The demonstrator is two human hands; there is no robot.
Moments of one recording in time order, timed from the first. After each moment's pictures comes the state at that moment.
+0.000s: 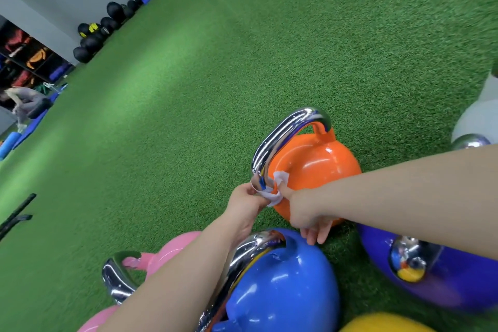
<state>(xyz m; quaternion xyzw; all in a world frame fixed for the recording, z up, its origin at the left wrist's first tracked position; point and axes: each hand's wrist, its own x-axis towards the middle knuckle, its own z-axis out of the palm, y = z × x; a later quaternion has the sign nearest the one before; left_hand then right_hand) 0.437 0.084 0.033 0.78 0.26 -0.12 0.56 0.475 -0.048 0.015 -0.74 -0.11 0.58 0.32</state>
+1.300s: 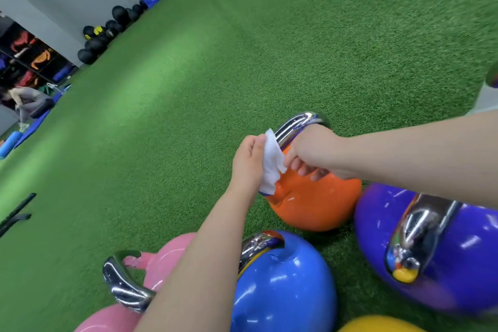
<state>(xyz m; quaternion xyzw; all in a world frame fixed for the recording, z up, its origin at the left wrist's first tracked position) 0.474 0.047 0.082 0.88 0.14 0.08 0.44 0.505 -0.086 0.091 -0.74 -0.04 0.36 0.57</state>
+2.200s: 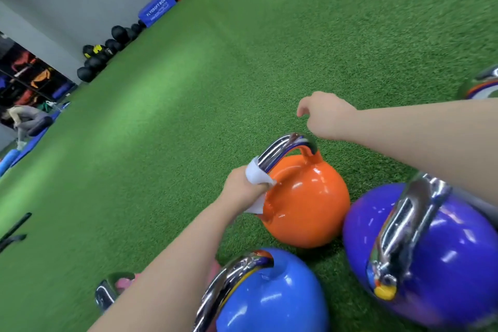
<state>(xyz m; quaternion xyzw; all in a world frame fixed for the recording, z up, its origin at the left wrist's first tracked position) 0.478 0.050 0.088 0.93 0.17 -0.10 0.31 0.569 -0.138 0.102 -0.94 -0.14 0.07 0.31</state>
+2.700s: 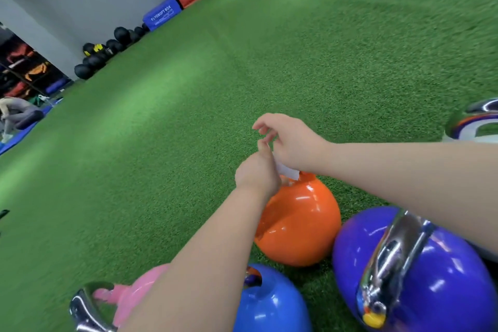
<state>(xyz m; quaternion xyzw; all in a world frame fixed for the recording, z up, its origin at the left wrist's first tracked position) 0.523 -0.001 0.097 0.99 0.08 -0.06 -0.02 0.548 -0.107 0.114 -0.82 -0.31 -0.01 0.48</state>
